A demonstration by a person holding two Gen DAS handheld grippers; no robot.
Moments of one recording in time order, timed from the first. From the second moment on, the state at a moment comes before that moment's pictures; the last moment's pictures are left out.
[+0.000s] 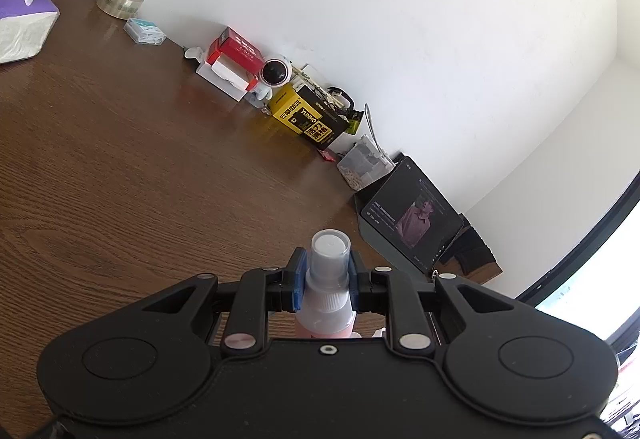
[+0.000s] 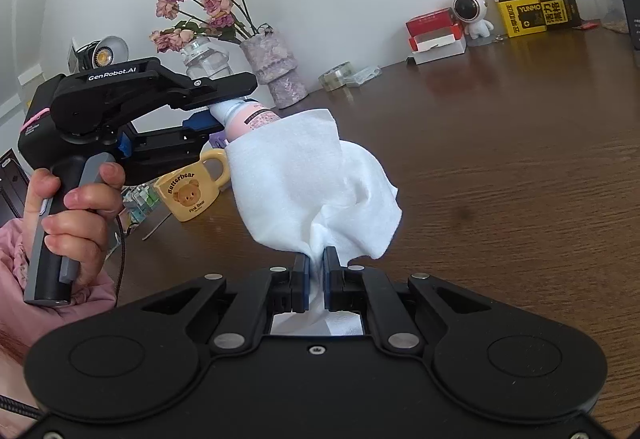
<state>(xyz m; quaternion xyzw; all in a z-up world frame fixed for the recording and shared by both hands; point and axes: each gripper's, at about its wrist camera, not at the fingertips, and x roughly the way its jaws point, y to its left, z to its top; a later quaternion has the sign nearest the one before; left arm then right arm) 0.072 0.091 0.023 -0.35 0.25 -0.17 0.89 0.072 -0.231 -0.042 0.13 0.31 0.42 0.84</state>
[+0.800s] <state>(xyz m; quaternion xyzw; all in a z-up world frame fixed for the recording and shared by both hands) 0.069 0.090 0.023 -0.35 0.25 -0.19 0.89 0.085 -0.243 -0.050 0.16 0.31 0.40 0.85</state>
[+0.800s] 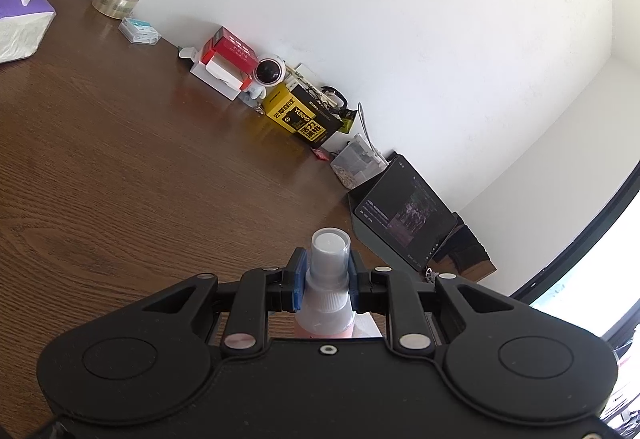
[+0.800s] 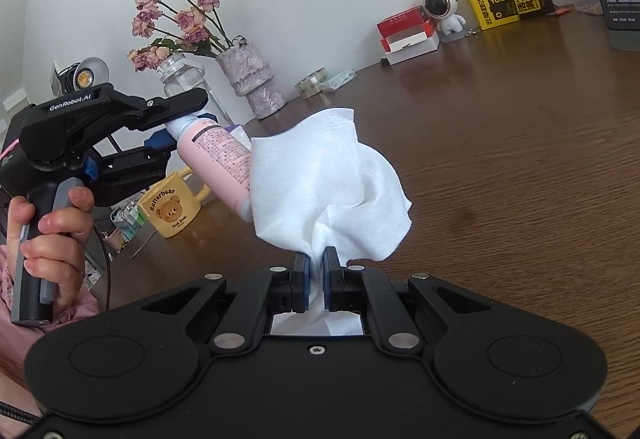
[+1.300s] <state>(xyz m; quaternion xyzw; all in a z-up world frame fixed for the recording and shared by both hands) 0.065 0.082 0.019 -0.34 0.26 -0.21 0.88 0.110 -0.255 -0.029 0.19 0.27 0.41 0.85</state>
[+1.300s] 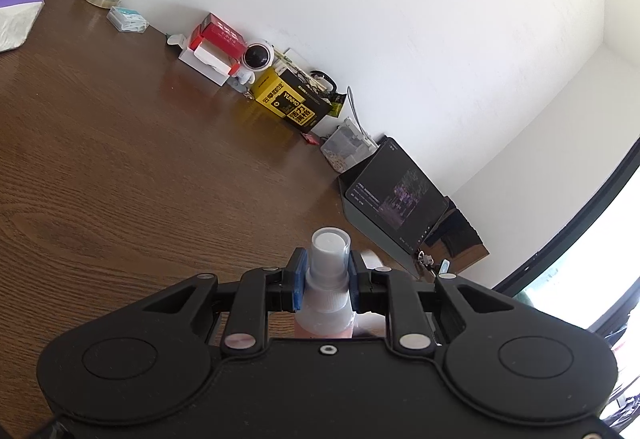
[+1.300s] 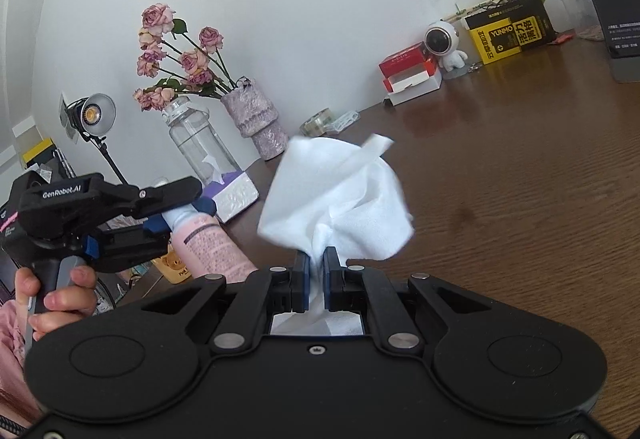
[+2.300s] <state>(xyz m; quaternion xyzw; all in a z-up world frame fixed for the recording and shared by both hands) 0.067 0.082 0.018 -0.33 0.26 -0.21 0.88 0.112 -0.253 -0.027 0.22 0.28 0.44 0.82</state>
